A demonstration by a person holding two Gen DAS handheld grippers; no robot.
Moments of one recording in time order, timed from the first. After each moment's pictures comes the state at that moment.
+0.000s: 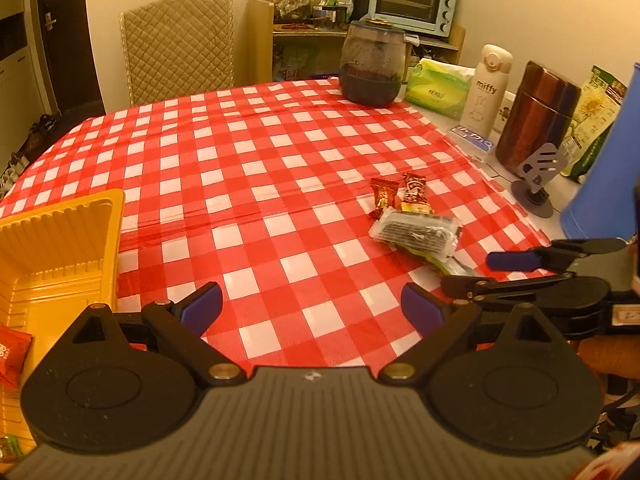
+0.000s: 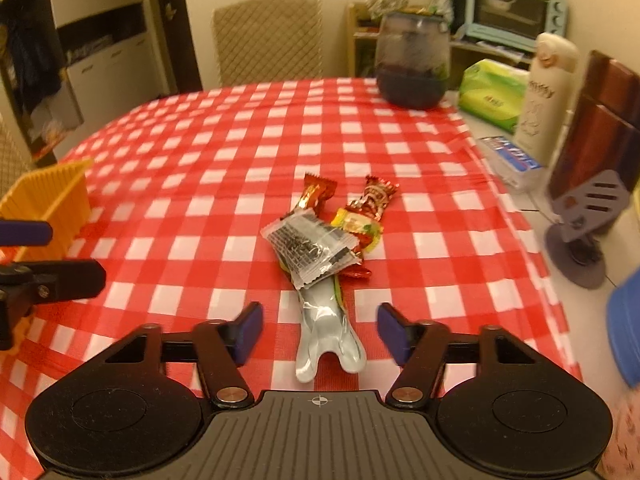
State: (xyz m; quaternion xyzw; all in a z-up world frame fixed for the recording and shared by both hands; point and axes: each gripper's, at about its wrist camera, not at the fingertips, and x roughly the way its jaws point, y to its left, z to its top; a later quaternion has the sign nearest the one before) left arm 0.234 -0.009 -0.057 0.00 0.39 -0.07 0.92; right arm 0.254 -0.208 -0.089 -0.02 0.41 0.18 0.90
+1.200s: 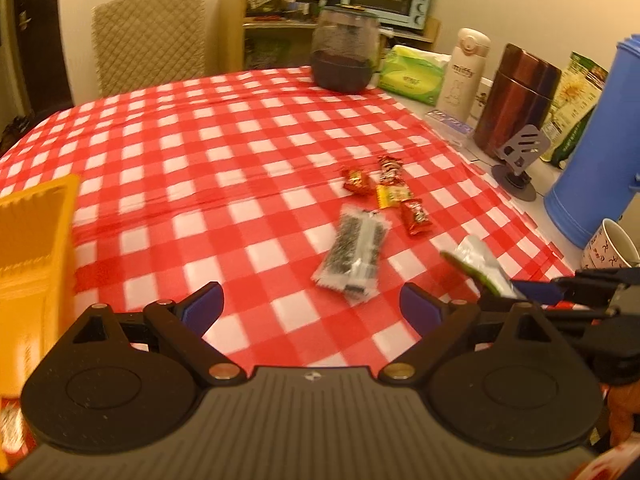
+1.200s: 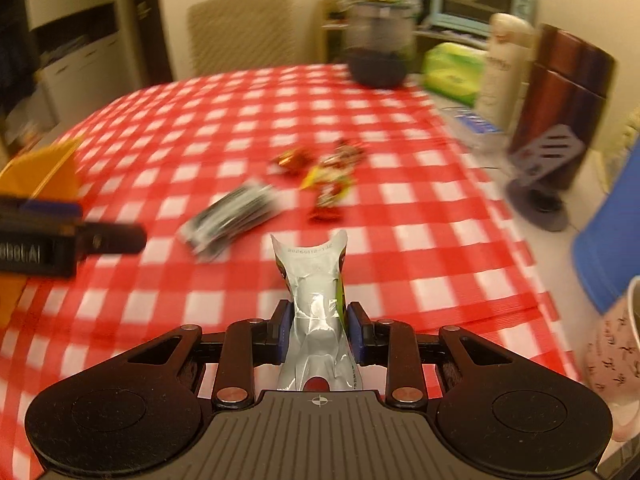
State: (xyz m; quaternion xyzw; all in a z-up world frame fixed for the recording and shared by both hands) left arm 0.242 -0.021 -0.084 0.00 0.38 -0.13 0.92; right arm 0.205 -0.221 -0.092 0.00 0.41 0.12 0.91
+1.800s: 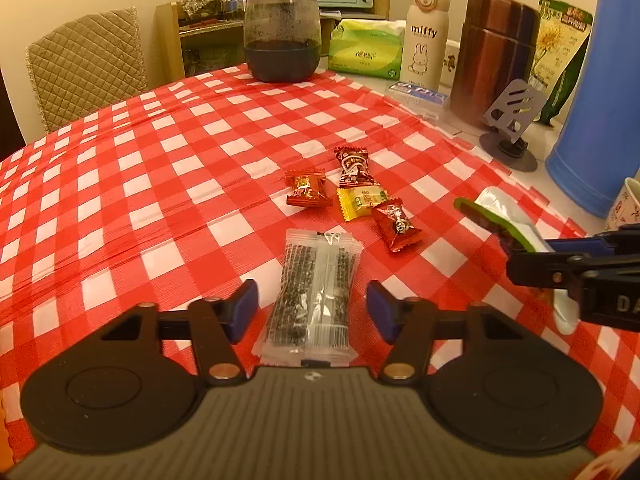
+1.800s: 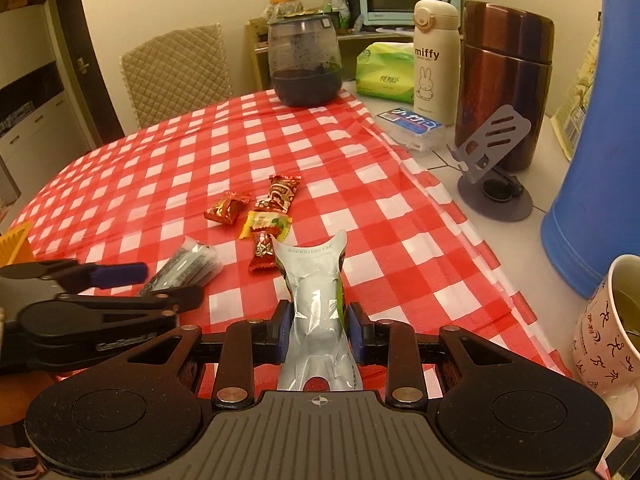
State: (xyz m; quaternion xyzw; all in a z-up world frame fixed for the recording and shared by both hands) left arm 0.302 -0.074 -0.130 0.07 0.37 -0.18 0.91; right arm 0.231 -0.248 -0.083 0.07 0.39 0.05 0.92
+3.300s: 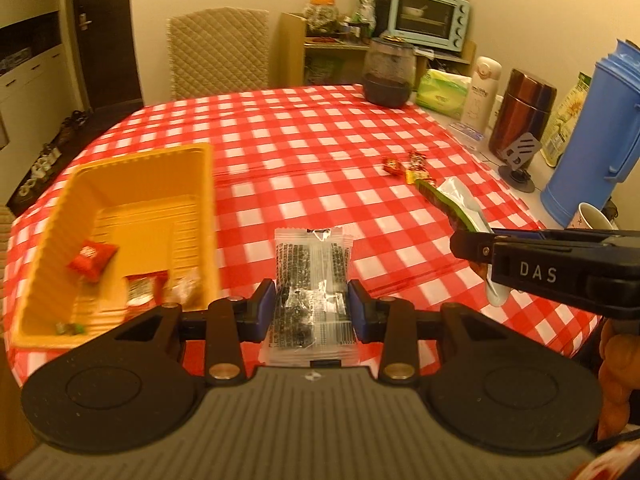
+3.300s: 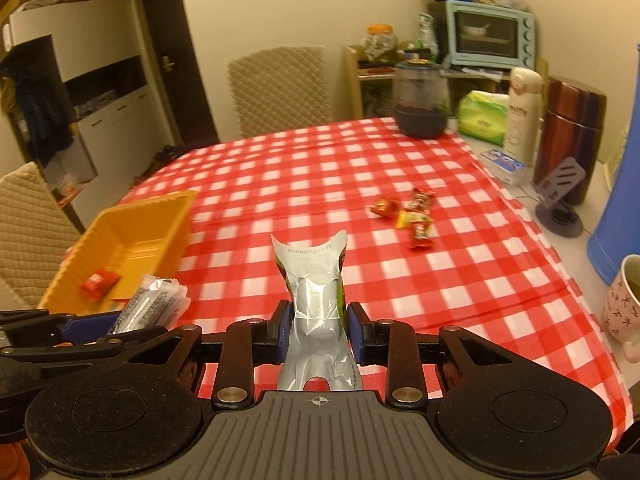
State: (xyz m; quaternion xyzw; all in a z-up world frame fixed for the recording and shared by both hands) left arm 0.085 0.031 -0.024 -0.01 0.37 -0.03 0.93; right arm 0.106 -0.151 -0.009 0.05 0.35 0.17 0.92
